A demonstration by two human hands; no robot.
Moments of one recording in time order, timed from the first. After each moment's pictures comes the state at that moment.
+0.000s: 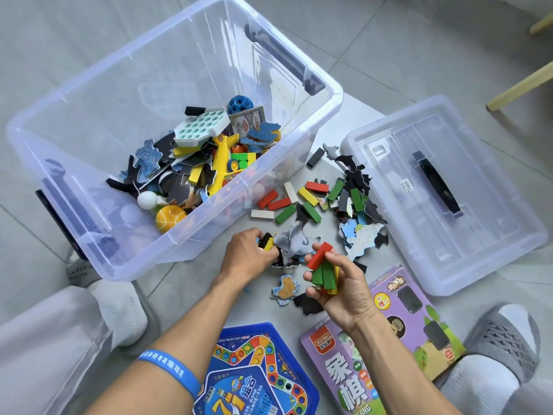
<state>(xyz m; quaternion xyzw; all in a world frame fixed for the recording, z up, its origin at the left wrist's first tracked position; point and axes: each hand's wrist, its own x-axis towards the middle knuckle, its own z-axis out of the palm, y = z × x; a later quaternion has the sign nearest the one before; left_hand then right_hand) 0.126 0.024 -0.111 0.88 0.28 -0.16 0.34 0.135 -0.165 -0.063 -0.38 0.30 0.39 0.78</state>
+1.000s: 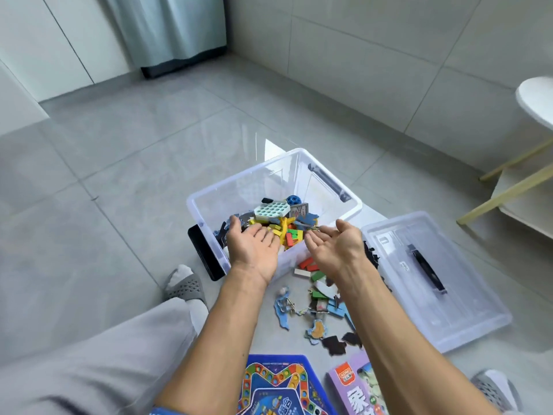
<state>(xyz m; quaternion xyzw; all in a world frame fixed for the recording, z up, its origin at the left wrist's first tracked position) 0.091 0.095 0.158 0.15 0.37 0.12 0.91 0.159 -0.030 0.164 -0.32 0.30 0.31 0.85</state>
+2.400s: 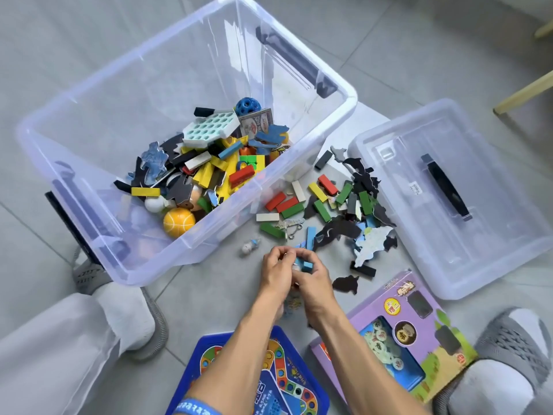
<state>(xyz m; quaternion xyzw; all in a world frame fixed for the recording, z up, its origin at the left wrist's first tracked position) 0.107 -0.032 -0.129 0.58 0.46 -0.11 0.66 0.112 -0.104 -0.112 -0.66 0.25 0.31 0.64</state>
